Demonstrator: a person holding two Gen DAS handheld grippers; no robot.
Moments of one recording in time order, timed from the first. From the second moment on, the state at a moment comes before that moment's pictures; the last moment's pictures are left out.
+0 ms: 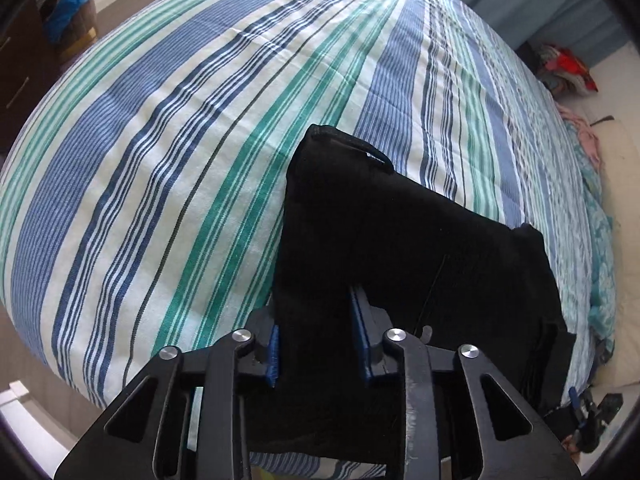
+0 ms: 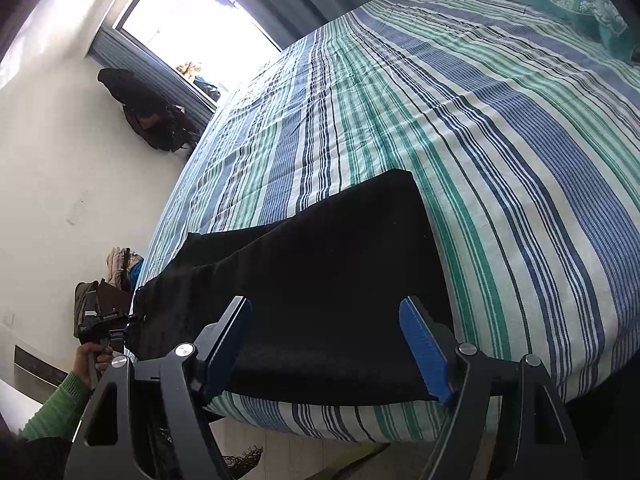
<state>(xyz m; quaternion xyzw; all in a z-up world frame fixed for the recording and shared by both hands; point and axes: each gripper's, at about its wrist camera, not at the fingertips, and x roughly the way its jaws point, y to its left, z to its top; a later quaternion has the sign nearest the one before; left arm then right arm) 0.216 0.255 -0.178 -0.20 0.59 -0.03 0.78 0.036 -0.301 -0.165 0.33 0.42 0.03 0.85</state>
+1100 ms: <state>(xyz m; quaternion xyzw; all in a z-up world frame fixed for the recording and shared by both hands) 0.151 0.066 -0.078 -0.18 0.44 -0.16 0.87 0.054 -0.275 -0.162 0.43 0.39 0.21 0.79</state>
